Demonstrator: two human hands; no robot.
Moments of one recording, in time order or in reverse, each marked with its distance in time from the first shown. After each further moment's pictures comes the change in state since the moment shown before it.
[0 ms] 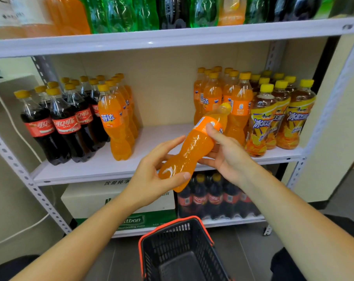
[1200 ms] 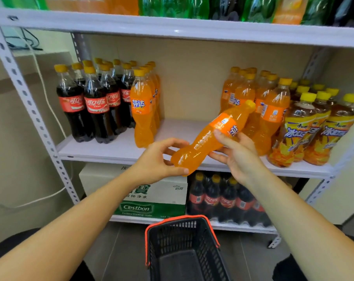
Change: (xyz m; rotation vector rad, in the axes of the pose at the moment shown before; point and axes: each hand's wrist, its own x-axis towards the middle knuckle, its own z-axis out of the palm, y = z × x) left_hand -0.002 -0.040 -0.049 0.093 -0.002 -0.215; right_hand 0.018 0.019 0.030 -0.062 0.032 -0.115
